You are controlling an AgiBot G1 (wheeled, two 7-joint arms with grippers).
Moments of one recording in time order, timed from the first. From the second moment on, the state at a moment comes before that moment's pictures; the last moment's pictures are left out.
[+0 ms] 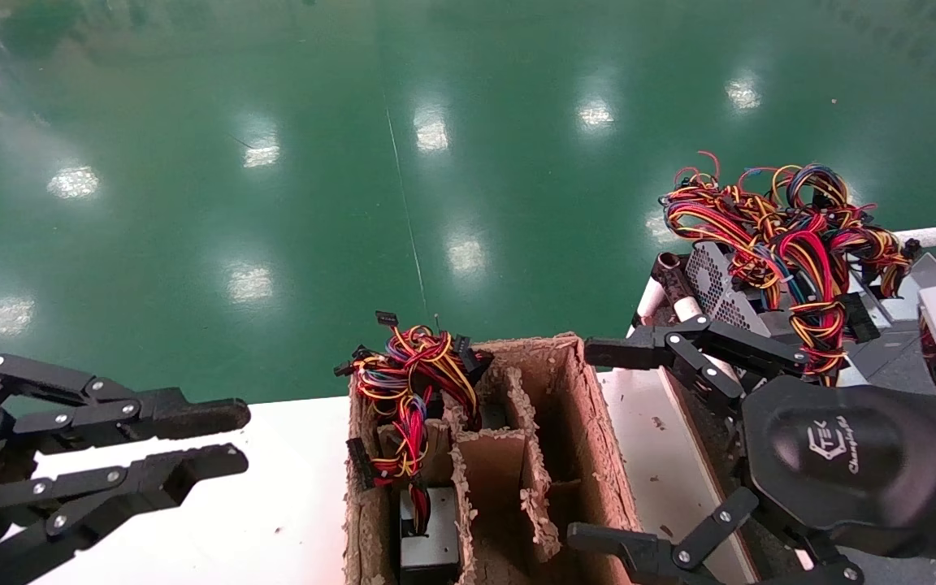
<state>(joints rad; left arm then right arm) -0.95 0.34 0.37 -1.28 0.42 1.49 -0.01 1.07 -0.61 -0.28 1.28 -0.73 -1.49 0.19</state>
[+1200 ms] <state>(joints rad) -0.95 0.34 0.37 -1.28 0.42 1.49 -0.01 1.19 -0.93 -0.54 1.14 -1.16 -1.26 0.35</state>
